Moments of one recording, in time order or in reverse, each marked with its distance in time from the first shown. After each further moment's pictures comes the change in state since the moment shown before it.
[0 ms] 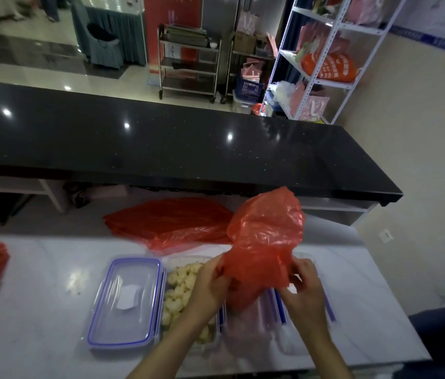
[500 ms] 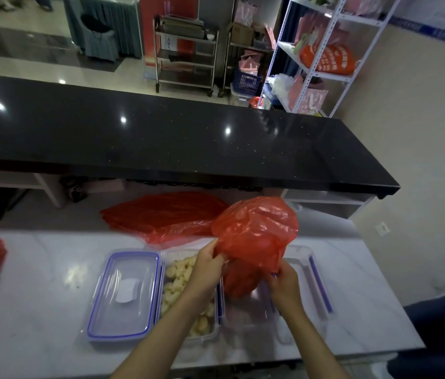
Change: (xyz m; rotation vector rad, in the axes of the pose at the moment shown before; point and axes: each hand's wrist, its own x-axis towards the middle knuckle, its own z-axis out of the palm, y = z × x) left_hand 0.012 0.012 0.001 -0.380 -0.016 -0.217; right_hand 0.010 0.020 0.034 -0.053 -0.061 0.289
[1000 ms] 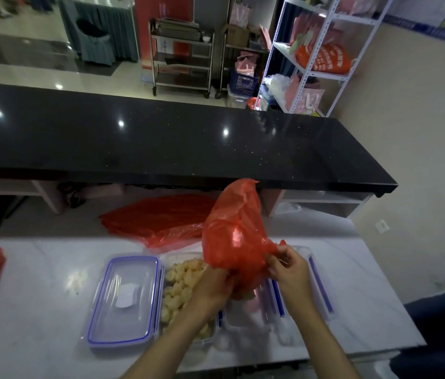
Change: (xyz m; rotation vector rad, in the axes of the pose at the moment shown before) left_hand 0.002 -0.036 -0.007 0.843 -0.138 0.204; right_hand 0.006 -0.020 -0.018 0.344 -0.036 -0.052
